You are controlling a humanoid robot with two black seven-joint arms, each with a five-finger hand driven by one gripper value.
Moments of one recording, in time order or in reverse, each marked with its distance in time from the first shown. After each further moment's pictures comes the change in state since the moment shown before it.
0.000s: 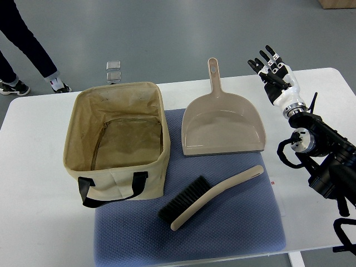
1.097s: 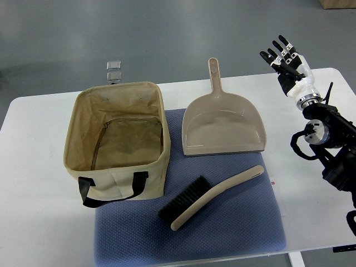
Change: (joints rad) left arm -0.003 0.000 -0.002 0.010 -0.001 0.006 0.003; right arm 0.038 -0.091 -0.010 -0.002 -0.007 0.001 -0.003
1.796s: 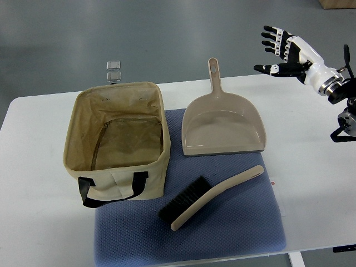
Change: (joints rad) left arm 0.000 0.000 0.000 0.000 0.000 0.000 0.000; right arm 0.043 -0.314 -0.298 0.269 -0.427 0.053 0.004
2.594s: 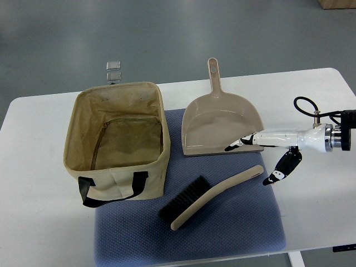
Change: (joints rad) left arm 0.000 0.000 0.000 0.000 0.000 0.000 0.000; right arm -0.036 -0.314 -0.289 0.522 -0.739 0.167 0.058
